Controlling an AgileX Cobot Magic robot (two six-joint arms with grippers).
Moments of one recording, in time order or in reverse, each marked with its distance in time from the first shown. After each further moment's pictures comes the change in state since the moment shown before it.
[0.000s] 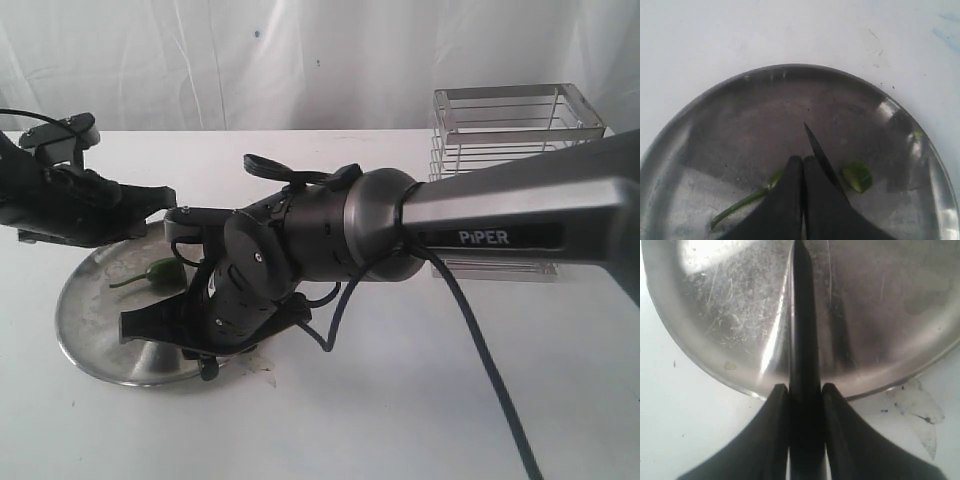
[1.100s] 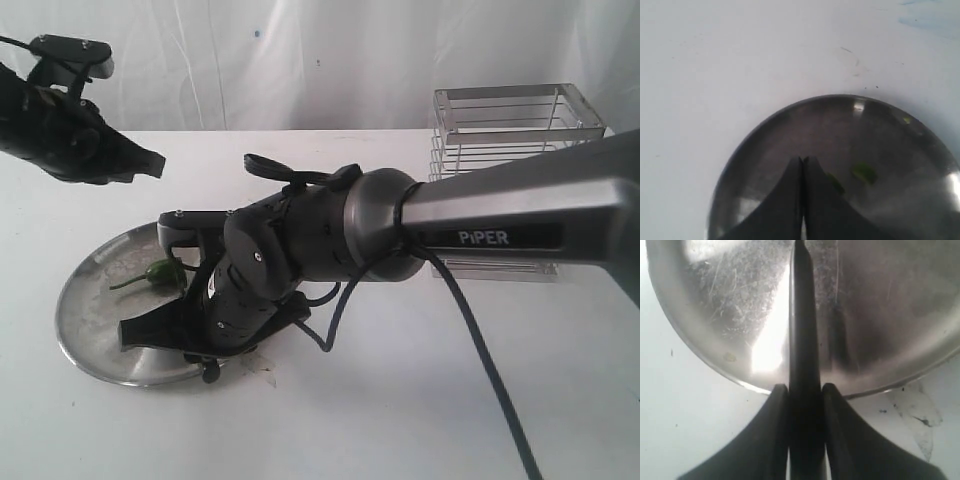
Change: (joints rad) left arm 0.000 -0.077 -0.207 0.356 0.270 0.054; right arm 0.000 0.000 0.000 0.015 0.007 -0.078
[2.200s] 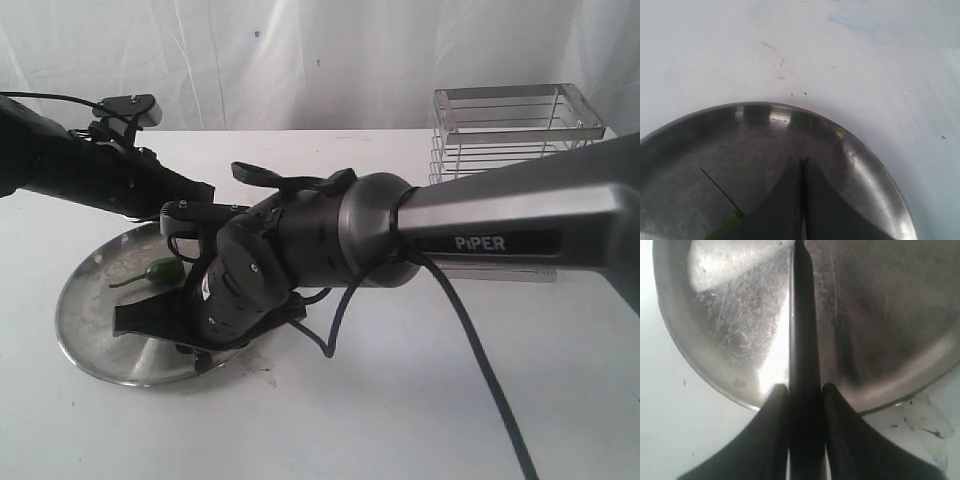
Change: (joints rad) left arm 0.000 0.186 0.029 -0.881 -0.068 0.761; right arm 0.016 0.000 0.000 -0.115 -0.057 0.203
